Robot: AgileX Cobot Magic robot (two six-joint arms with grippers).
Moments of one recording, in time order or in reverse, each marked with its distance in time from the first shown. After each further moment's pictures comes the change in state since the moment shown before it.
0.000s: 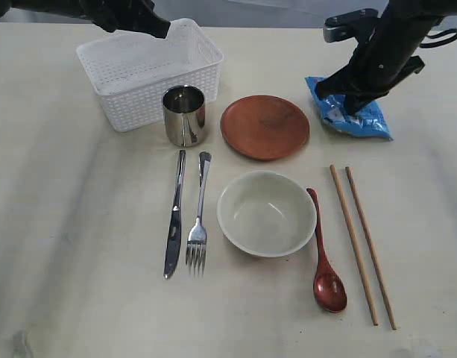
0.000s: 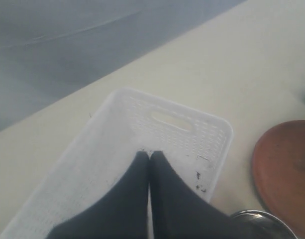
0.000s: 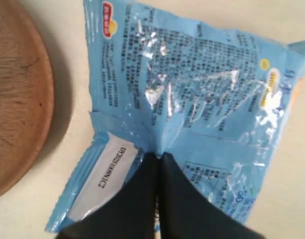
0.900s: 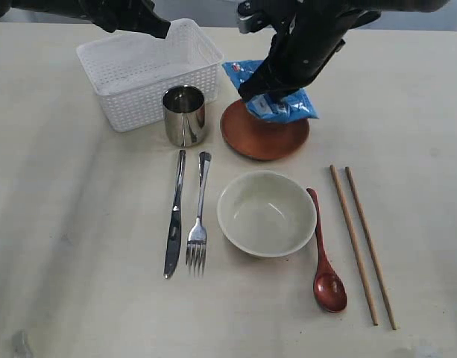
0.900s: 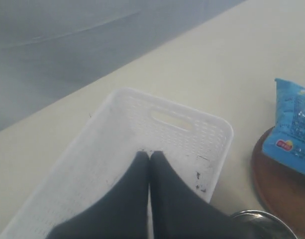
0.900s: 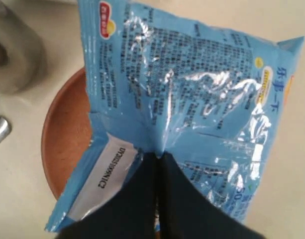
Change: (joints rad) left arm 0.000 0.000 0.002 0.000 0.002 0.001; right arm 0.280 -0.071 0.000 -0.002 -0.084 0.005
